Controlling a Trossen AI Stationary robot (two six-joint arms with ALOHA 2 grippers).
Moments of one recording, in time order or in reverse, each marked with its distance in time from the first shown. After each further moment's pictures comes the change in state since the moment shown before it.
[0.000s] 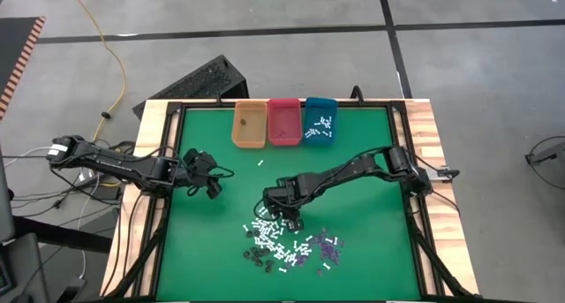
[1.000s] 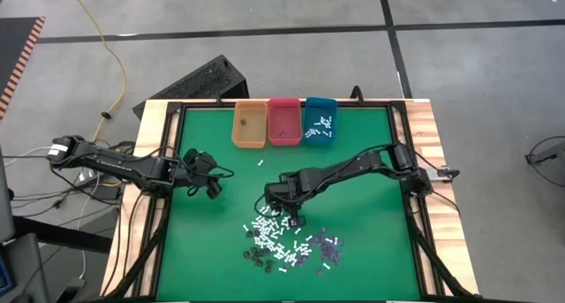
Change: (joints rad) left arm 0.000 0.000 0.000 -0.002 -0.001 0.001; right arm -0.012 -0.055 0.027 -0.105 0.022 0.006
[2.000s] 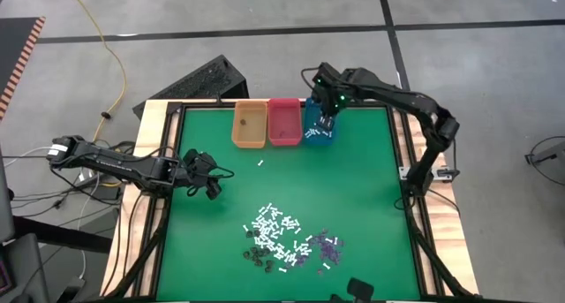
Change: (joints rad) left arm 0.000 0.000 0.000 -0.006 0.018 -0.003; right arm -0.754 -0.359 -0.025 -0.256 0.005 -0.166
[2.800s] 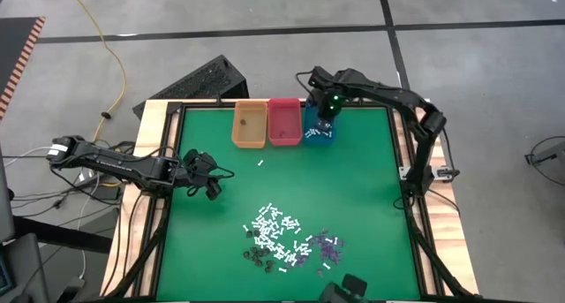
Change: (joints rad) left arm 0.000 0.000 0.000 0.000 0.009 0.000; right arm -0.055 0.129 0.000 -0.011 -0.084 -0.012
